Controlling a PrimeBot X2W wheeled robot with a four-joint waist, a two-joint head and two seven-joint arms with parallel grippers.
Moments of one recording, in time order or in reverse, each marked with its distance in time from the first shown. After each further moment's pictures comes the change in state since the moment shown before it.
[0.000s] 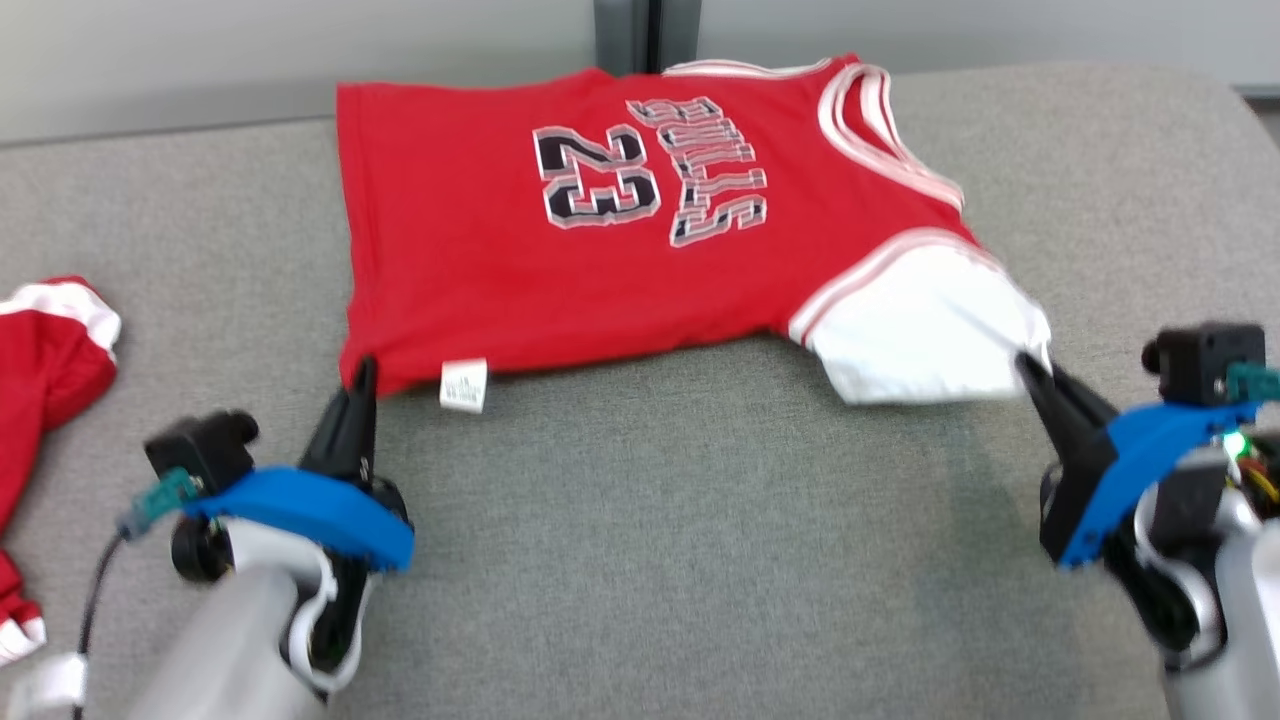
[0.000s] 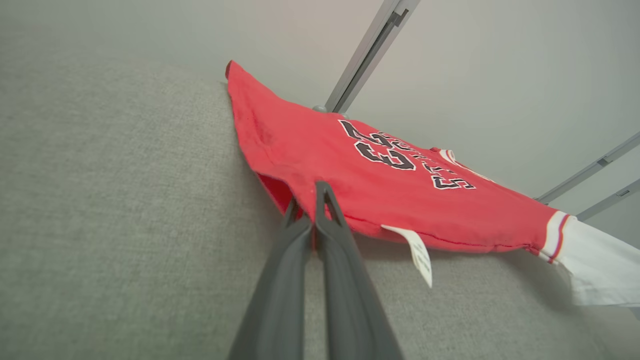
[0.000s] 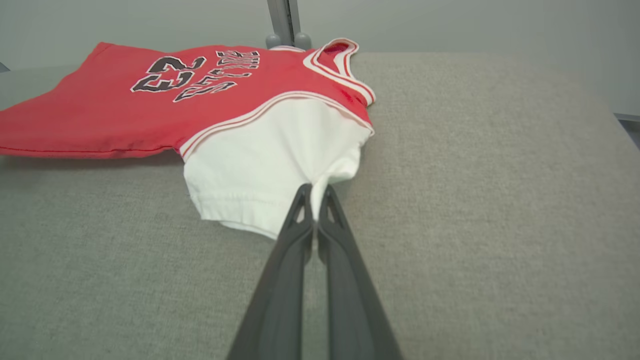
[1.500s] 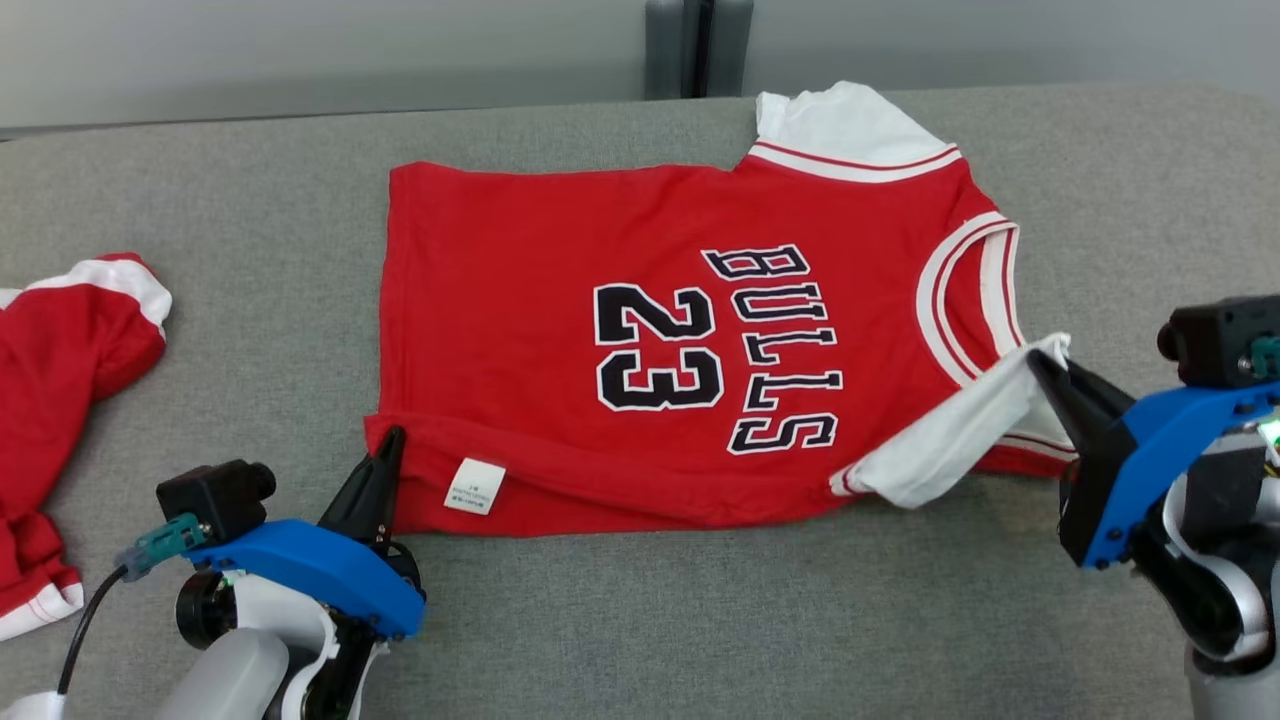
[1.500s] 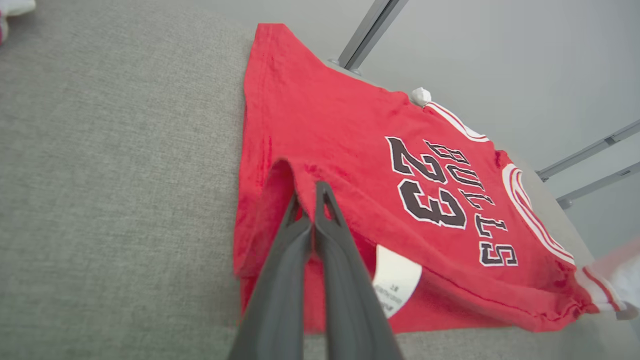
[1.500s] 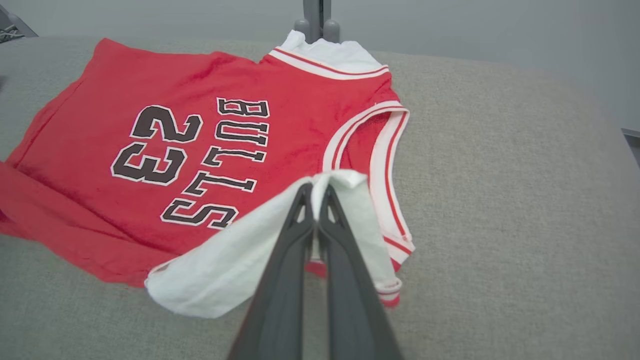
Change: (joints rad) left arm 0.237 0.103 -0.011 -0.402 -0.066 0.177 0.204; right arm 0.100 0.062 -0.076 -0.336 -0.065 0.000 0.345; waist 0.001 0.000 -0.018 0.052
